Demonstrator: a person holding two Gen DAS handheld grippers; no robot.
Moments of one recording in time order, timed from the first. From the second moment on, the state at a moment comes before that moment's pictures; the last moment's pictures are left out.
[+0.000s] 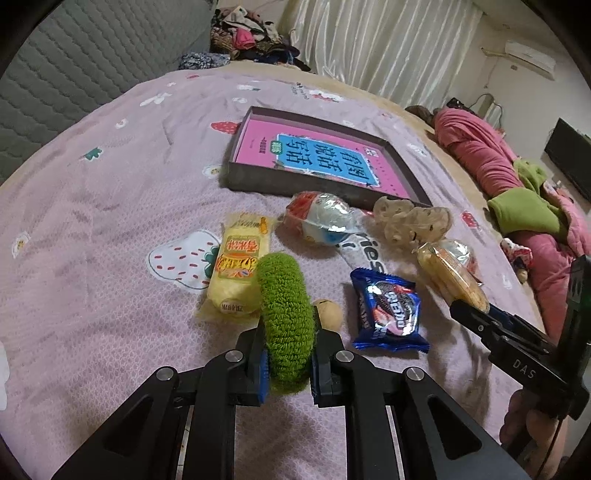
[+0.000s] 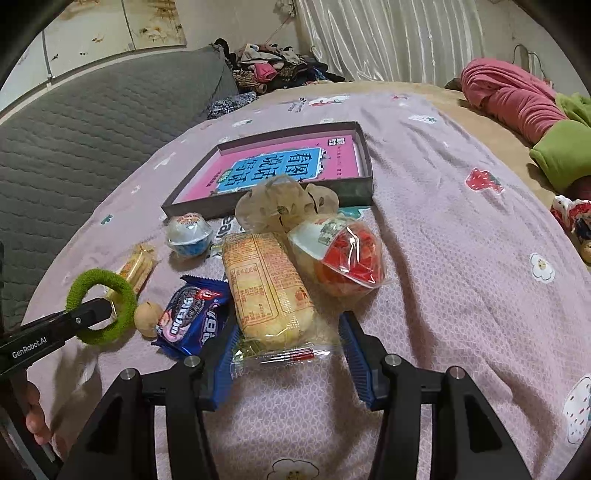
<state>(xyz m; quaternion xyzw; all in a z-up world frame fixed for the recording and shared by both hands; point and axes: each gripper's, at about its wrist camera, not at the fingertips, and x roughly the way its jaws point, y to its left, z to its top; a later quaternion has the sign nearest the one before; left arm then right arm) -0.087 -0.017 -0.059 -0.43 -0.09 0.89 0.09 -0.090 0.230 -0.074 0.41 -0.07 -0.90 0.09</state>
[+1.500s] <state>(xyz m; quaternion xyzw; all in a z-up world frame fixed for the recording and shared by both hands) -0.108 -0.002 0.029 -0.37 -0.06 0.92 0.11 -0.091 0.234 0.002 0.35 -0.08 -0.93 0.11</state>
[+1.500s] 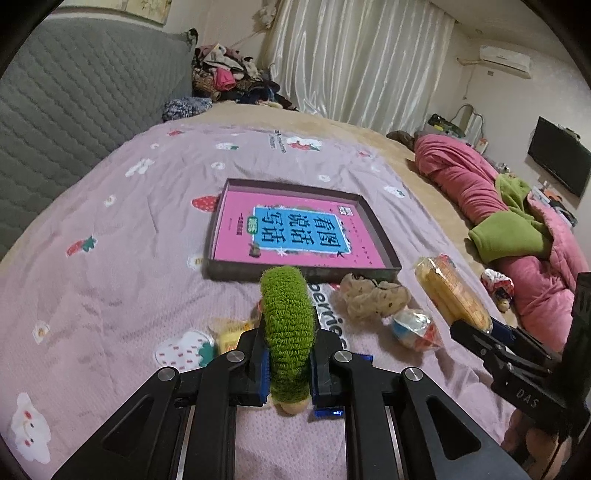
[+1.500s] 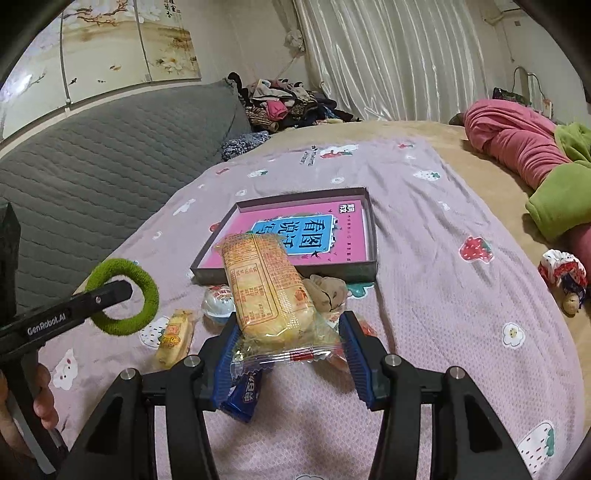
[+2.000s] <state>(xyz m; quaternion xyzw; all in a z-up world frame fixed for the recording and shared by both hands) -0.145 0.007 0.069 -0.34 -0.04 0.93 0.11 -0.111 0.232 0.033 0.32 -0.07 -0.94 0.10</state>
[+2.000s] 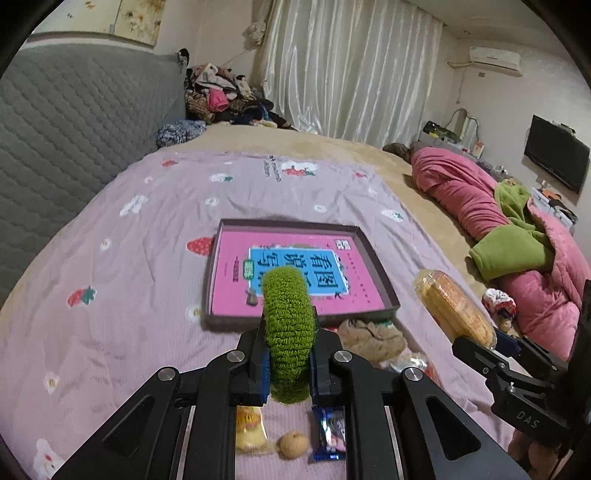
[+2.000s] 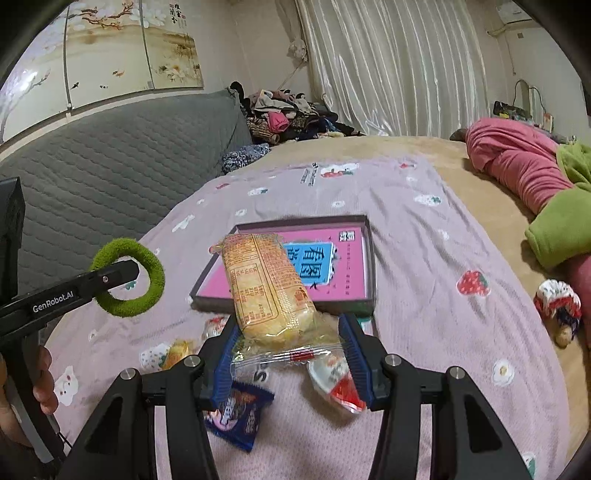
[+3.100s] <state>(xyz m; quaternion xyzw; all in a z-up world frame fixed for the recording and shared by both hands) -0.301 0.022 0.069 -0.34 -0.02 0.93 0.10 -0.265 0.233 0.056 0.32 -0.04 -0.94 0.07</state>
